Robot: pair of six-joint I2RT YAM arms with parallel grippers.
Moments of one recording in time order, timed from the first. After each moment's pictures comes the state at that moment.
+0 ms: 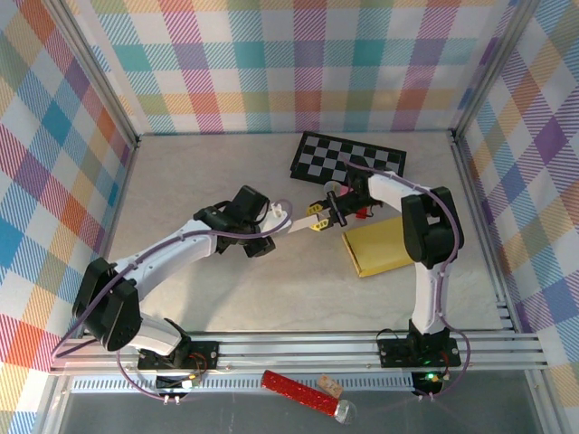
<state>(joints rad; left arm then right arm) -0.66 1.44 1.06 -0.66 0.01 0.49 0.32 2.06 1.43 -0.82 -1.20 1.23</state>
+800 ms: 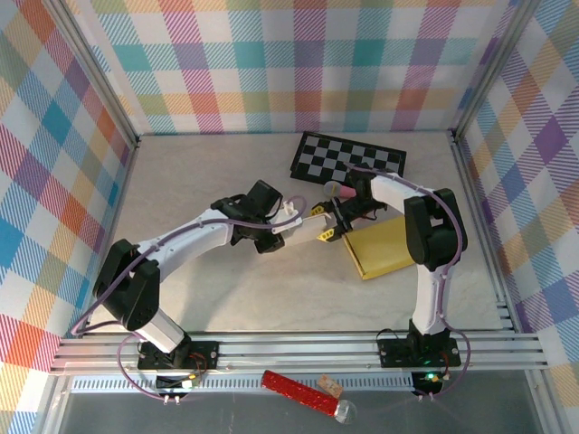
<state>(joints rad) -0.67 1.59 1.17 -0.68 0.07 0.50 0.30 2.04 1.42 -0.92 -1.12 1.30</state>
